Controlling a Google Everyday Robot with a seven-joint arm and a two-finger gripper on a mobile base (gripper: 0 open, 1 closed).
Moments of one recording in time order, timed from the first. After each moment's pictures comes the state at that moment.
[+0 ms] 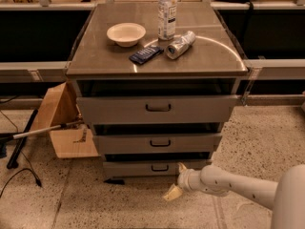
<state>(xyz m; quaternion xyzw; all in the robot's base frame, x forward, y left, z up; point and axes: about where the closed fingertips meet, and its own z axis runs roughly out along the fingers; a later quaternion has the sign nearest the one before) 0.556 -0.099 0.289 -0.47 0.80 0.19 0.33</state>
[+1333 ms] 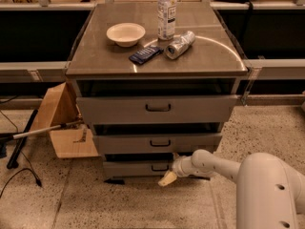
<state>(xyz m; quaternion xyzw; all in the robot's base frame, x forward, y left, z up) 0.639 -0.086 0.249 -0.48 0.80 0.19 0.31</state>
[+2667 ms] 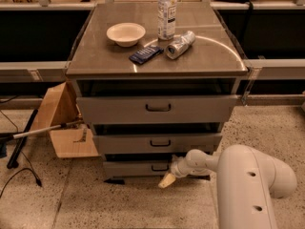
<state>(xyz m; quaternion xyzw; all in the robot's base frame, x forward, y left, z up) 0.643 -0.089 0.211 -0.49 0.81 0.16 0.27</state>
